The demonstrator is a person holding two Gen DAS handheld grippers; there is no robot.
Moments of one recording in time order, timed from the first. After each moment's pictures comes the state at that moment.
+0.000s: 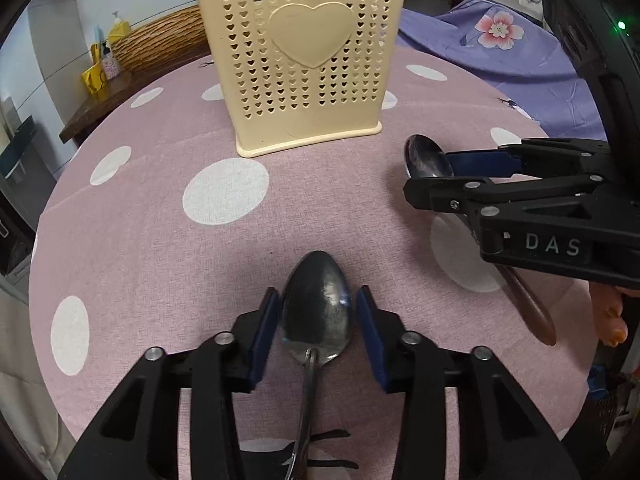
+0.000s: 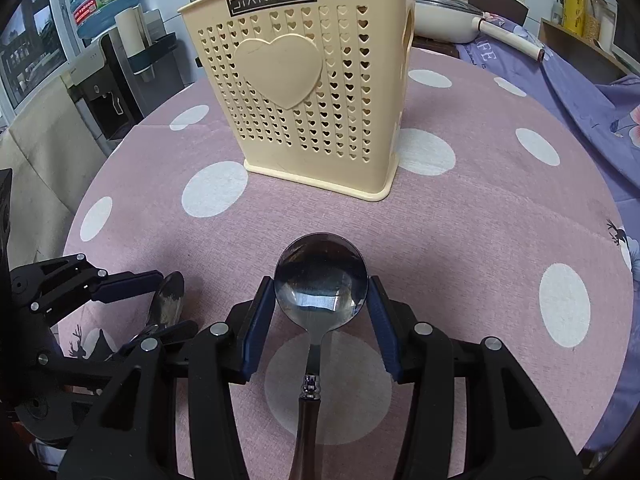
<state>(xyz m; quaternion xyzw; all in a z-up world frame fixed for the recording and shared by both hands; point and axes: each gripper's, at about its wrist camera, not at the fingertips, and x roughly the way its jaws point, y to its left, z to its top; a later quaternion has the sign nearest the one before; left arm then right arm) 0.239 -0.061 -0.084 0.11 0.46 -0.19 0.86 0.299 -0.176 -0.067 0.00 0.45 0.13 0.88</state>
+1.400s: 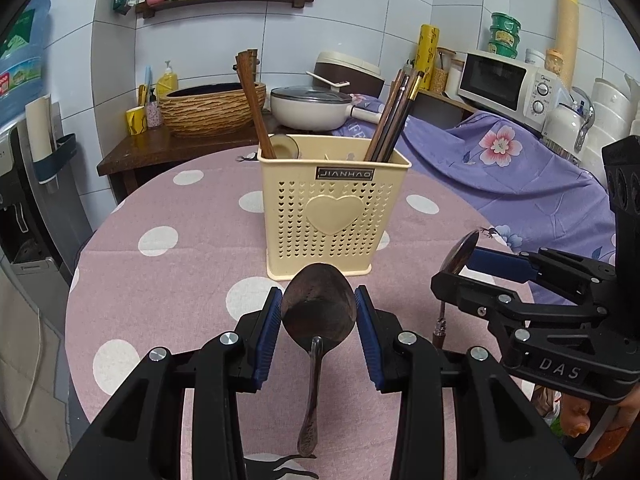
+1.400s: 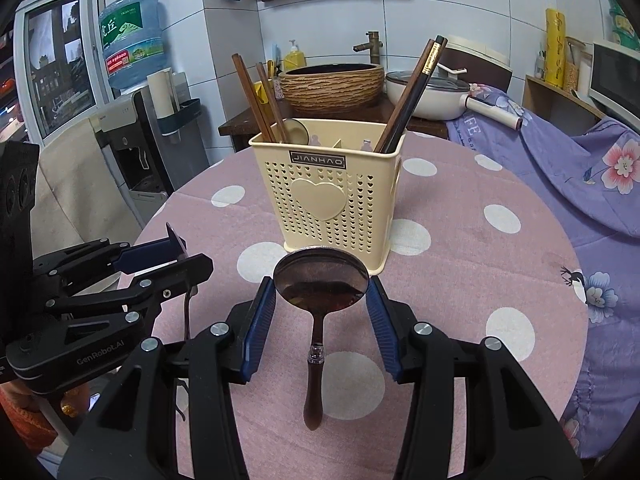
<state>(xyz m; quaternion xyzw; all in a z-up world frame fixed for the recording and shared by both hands) 0.219 -0.045 0.019 0.01 0.33 -0.17 0.93 0.240 -0.181 0.030 0.01 0.34 0.14 0.93</state>
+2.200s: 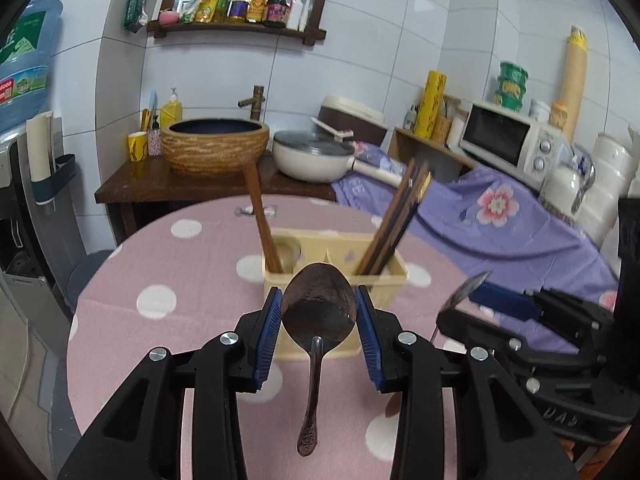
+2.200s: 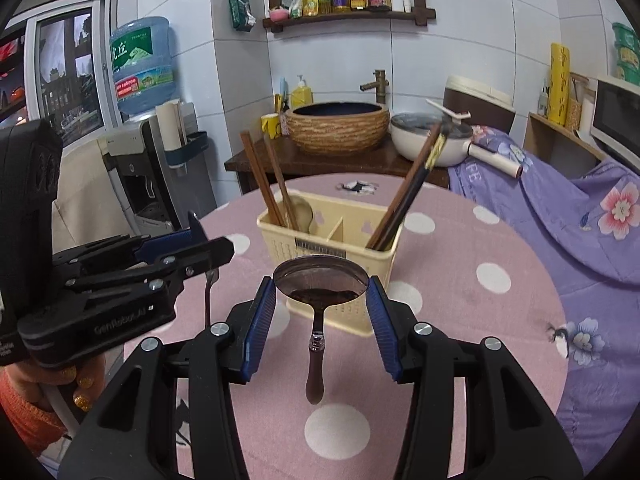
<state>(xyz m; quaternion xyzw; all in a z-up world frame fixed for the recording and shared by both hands) 0.262 -0.036 0.090 -0.05 0.27 -0.17 0.95 0.262 -0.183 0.101 0.00 0.28 0.15 0.95</state>
